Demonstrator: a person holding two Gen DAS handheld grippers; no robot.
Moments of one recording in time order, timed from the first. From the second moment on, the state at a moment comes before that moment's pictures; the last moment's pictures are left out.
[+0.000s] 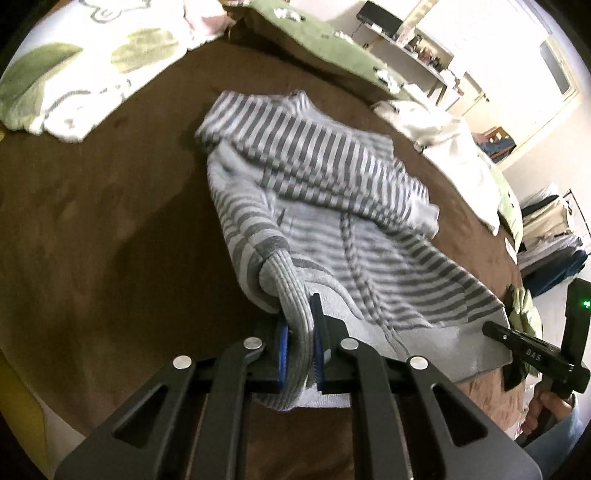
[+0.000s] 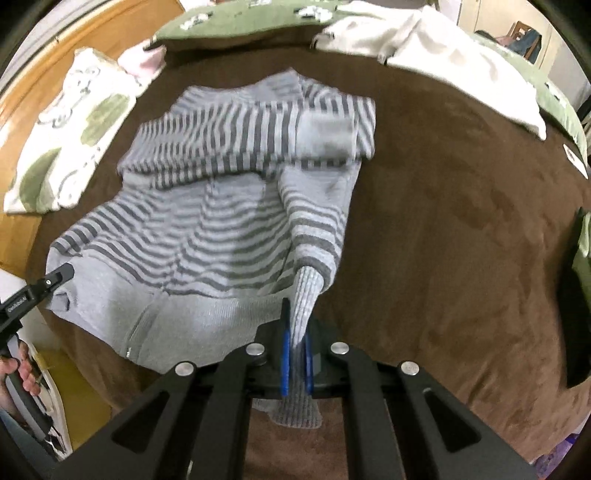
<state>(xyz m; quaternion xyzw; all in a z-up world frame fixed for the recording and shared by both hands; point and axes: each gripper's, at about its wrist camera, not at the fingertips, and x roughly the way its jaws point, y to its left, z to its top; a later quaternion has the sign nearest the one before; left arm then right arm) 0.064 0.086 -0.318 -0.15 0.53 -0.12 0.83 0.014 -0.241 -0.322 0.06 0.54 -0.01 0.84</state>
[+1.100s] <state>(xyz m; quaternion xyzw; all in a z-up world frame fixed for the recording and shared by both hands) 0.295 0.048 -0.289 -0.18 0.41 -0.11 0.89 0.268 -0.286 -0.300 0.10 0.43 -0.03 0.90</state>
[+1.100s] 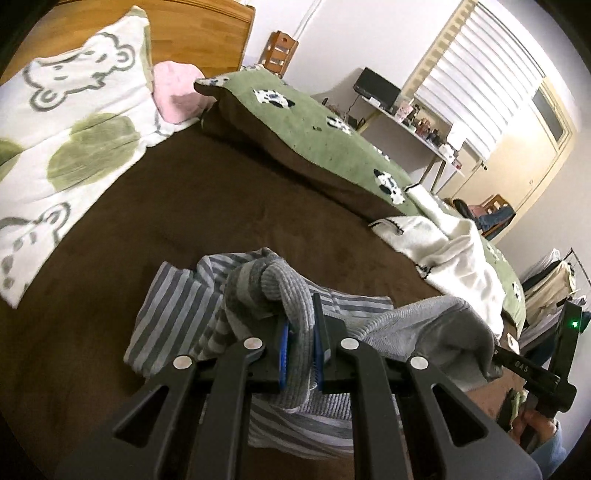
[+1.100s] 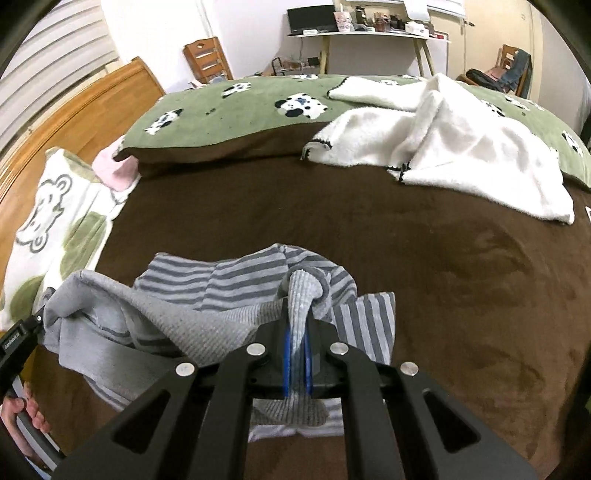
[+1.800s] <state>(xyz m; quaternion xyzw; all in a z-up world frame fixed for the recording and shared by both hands) 0.386 0.031 -0.397 -0.13 0.47 -0.06 0.87 0.364 -0.292 -0.415 0.11 0.49 -0.05 0.87</state>
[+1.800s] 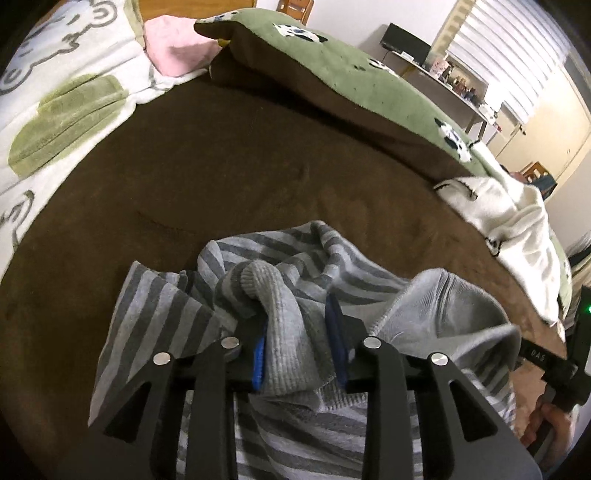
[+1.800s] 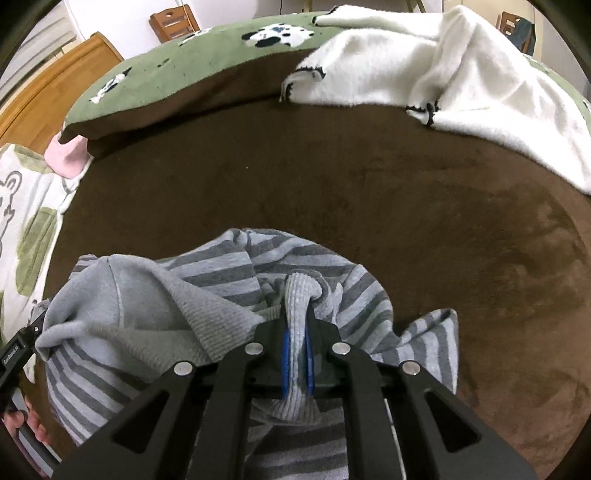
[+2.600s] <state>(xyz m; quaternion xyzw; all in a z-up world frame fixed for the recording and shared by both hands) 0.401 0.033 -0.378 -0.04 0.50 -0.13 0.86 0.350 -0.298 -0.368 0.00 0.44 0.02 0.90</state>
